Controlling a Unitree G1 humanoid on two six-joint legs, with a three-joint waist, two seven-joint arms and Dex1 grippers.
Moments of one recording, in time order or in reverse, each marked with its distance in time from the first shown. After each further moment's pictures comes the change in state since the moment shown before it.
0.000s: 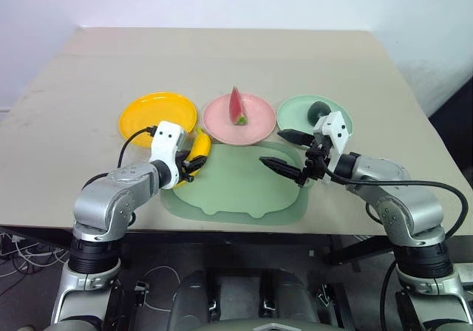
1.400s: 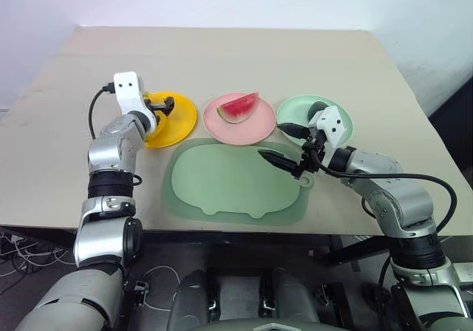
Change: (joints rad) left arm -0.431 -0.059 0.189 0.797 0.195 -0.571 0.054; right arm -0.042 0.014 0.034 0.071 -0.043 -0.063 -0.031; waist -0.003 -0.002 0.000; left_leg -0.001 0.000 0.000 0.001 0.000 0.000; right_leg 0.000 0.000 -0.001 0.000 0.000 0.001
